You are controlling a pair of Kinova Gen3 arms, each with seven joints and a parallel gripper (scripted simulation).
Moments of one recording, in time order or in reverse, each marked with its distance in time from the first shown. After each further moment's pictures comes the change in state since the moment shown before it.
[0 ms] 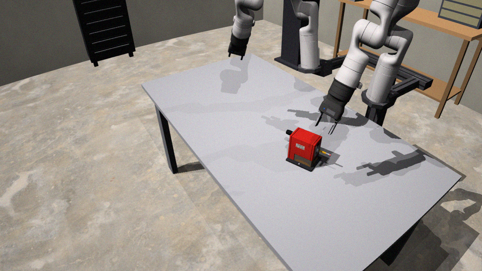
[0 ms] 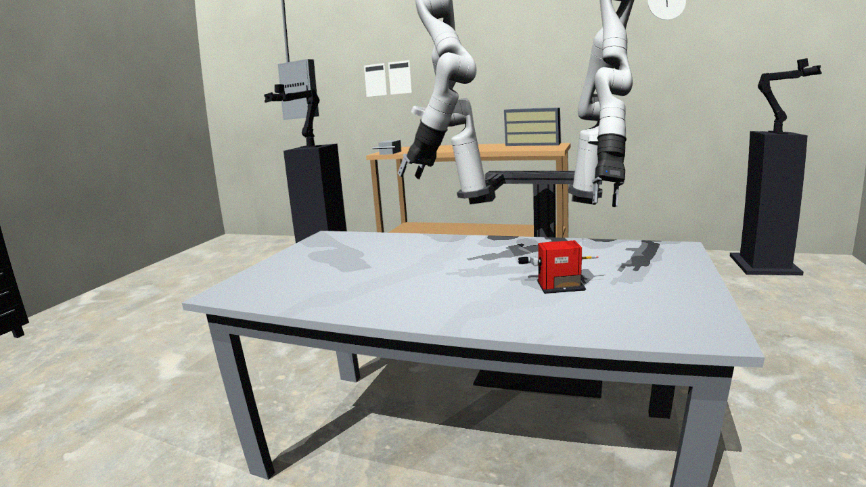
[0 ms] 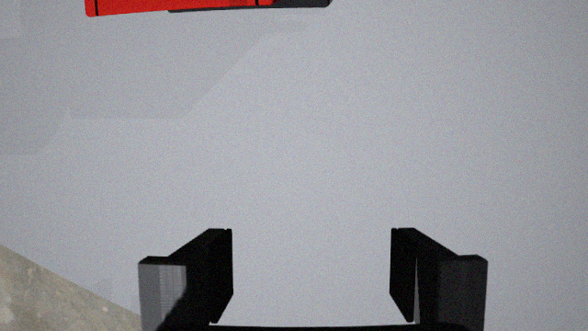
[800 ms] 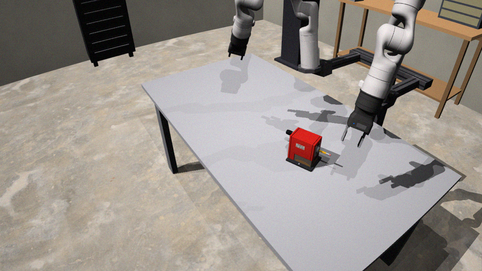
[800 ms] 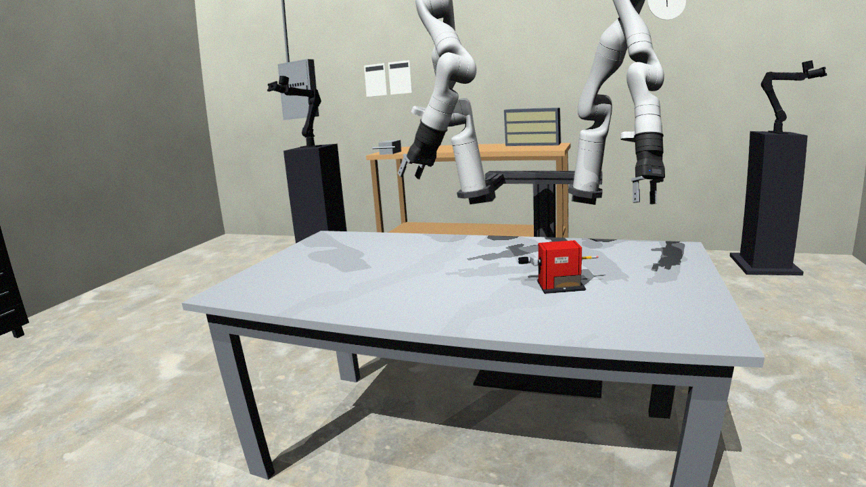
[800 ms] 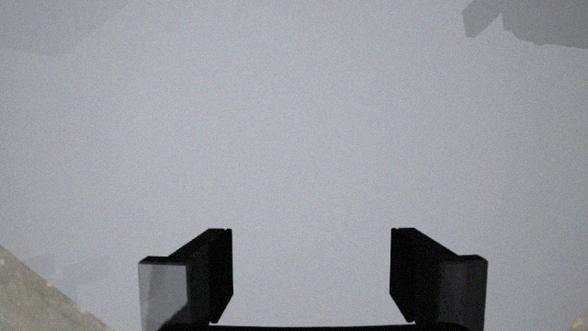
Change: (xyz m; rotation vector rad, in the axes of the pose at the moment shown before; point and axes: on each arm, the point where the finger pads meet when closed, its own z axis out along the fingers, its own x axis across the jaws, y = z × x) left arm 0.105 0.025 -0.016 0.039 0.100 -0.206; right arm 0.000 0.000 0.000 0.000 0.000 0.000
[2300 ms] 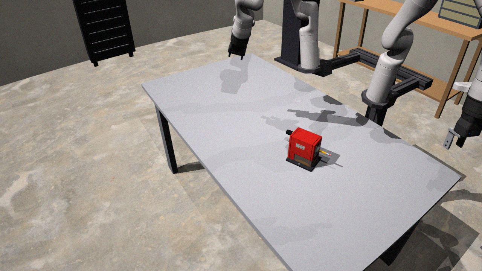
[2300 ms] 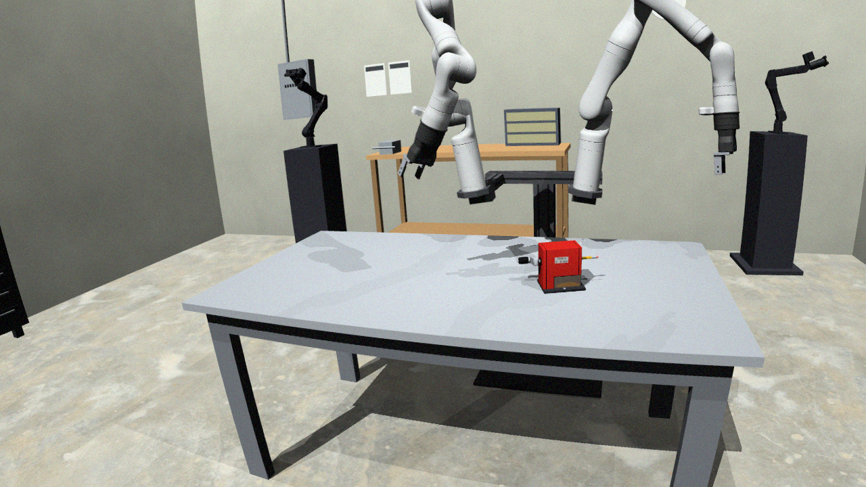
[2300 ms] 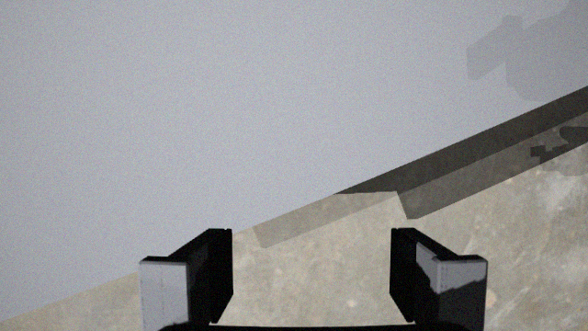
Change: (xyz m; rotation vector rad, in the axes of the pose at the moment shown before) left arm 0.299 -0.010 -0.111 0.130 0.222 -0.588; right arm 0.000 0.000 0.000 0.000 0.000 0.000
